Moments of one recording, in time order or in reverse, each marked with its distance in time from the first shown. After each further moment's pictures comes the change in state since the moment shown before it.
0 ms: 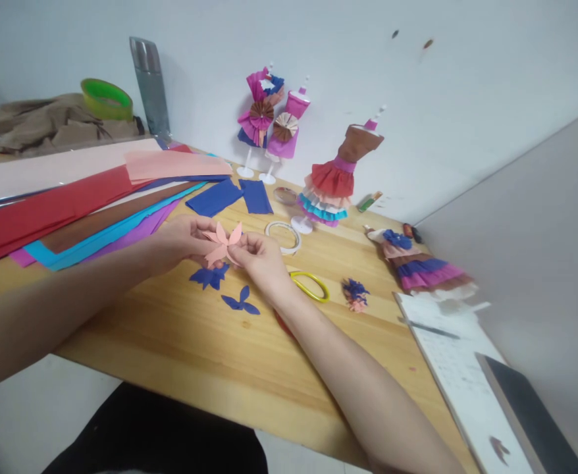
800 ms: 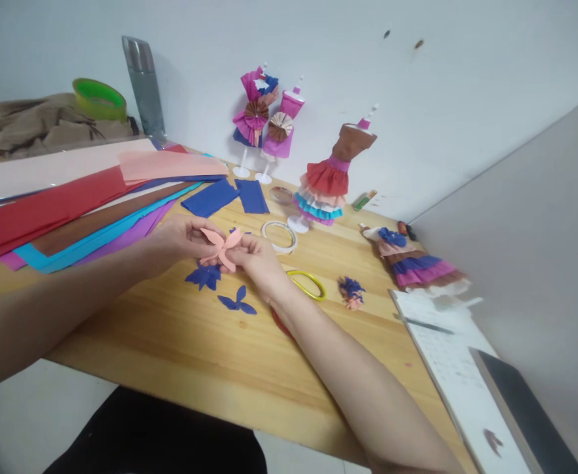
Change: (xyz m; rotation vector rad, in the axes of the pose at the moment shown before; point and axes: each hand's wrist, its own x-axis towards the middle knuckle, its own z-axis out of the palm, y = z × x) left_hand 0.008 -0.014 -0.003 0.072 0.048 0.125; right_hand 0.000 0.005 -0.003 0.170 -0.204 0.081
